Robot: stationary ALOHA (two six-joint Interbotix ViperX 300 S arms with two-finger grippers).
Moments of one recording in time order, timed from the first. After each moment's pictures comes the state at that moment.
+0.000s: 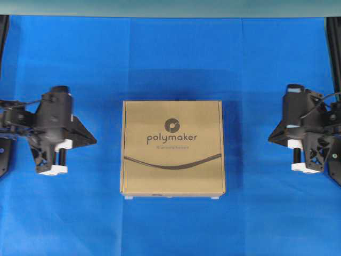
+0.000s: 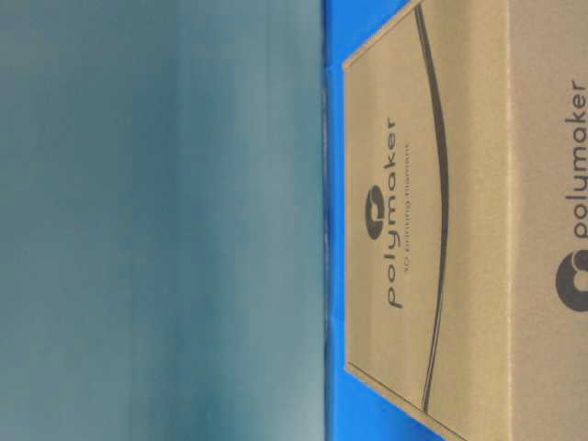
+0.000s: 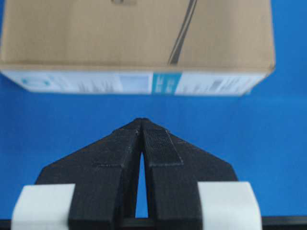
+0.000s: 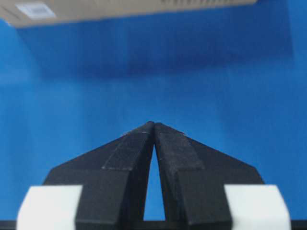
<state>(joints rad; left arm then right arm) 0.02 -0.49 0.96 0.02 0.30 -0.02 -0.07 -0.60 1.06 0.02 0.54 0.01</state>
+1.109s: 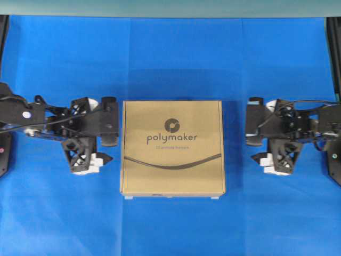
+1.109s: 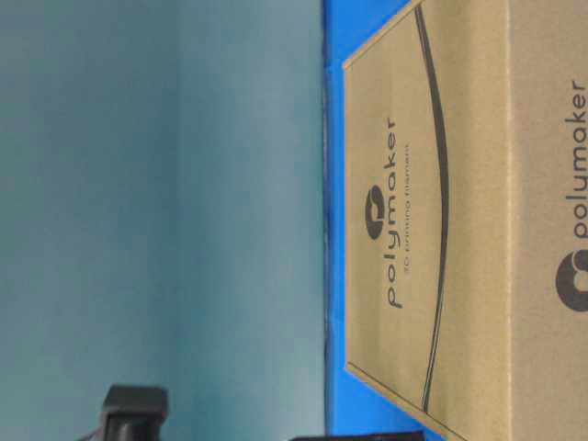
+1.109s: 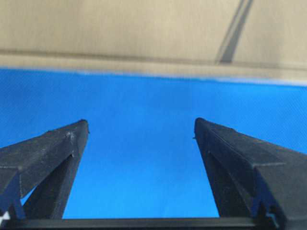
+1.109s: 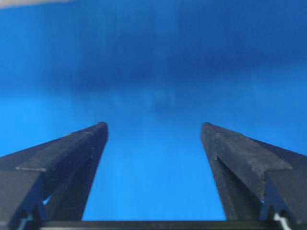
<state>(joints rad) 0.06 -0.13 0.84 0.02 0.28 -0.03 -0.08 -0.23 1.00 0.01 0.35 0.01</state>
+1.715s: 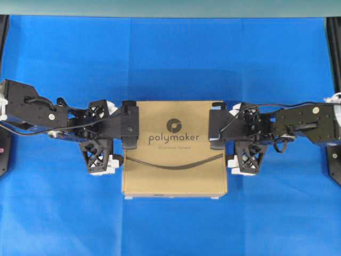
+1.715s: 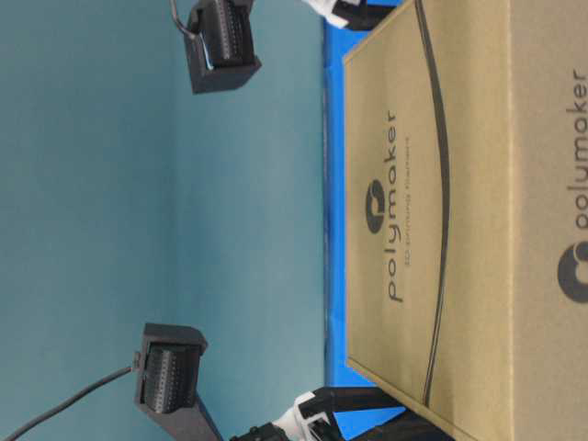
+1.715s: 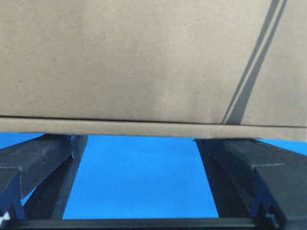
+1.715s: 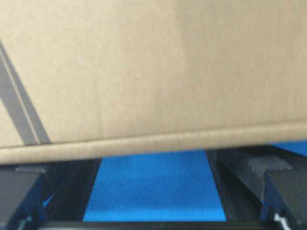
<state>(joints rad) 0.06 -0.02 0.75 0.02 0.26 -0.01 -0.07 0.02 0.83 0.01 0.26 0.00</state>
